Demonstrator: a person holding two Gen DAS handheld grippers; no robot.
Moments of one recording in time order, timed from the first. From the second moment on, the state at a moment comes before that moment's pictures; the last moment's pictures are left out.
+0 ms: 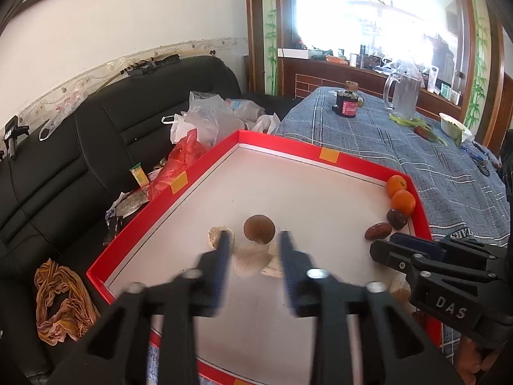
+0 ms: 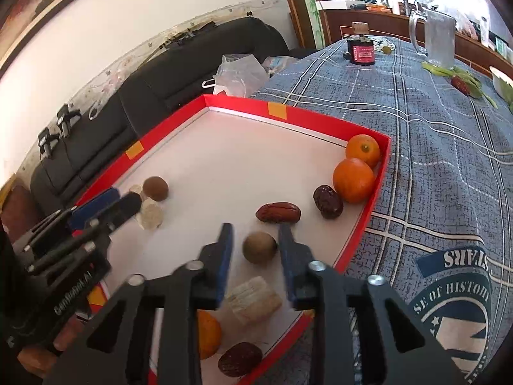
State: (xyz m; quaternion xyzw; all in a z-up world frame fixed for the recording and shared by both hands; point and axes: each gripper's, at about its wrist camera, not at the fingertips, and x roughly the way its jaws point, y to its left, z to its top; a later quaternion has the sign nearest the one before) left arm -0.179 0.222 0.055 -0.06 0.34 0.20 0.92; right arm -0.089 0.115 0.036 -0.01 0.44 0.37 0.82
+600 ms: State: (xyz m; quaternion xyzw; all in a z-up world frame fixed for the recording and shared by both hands) left arm -0.237 0.192 0.105 -0.04 0.26 0.21 0.94; right arm -0.147 0.040 0.097 0.07 0.36 0.33 0.87
